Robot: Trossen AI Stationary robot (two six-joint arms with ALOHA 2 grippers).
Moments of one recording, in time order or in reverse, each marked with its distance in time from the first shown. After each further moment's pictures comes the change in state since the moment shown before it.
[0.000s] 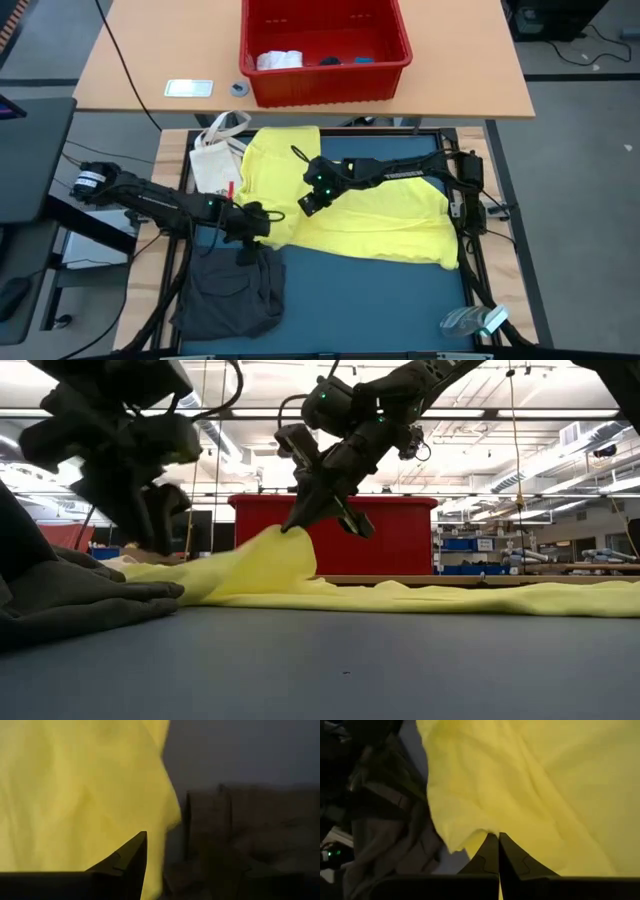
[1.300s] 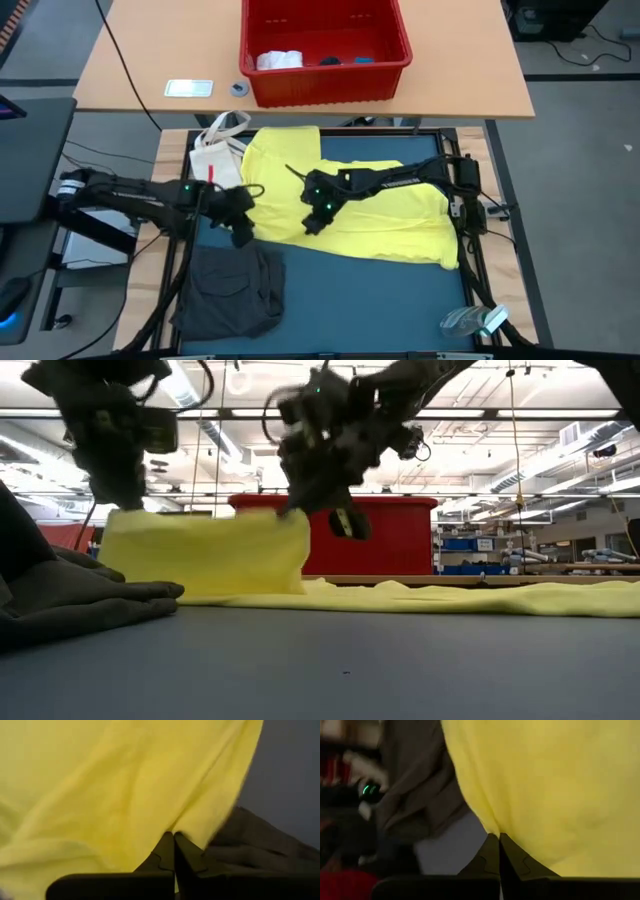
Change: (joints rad) left arm 0.130 -0.244 0.043 -0.299 -0.041 -0.382; right arm 0.067 0.032 -0.001 0.000 -0.242 -0.052
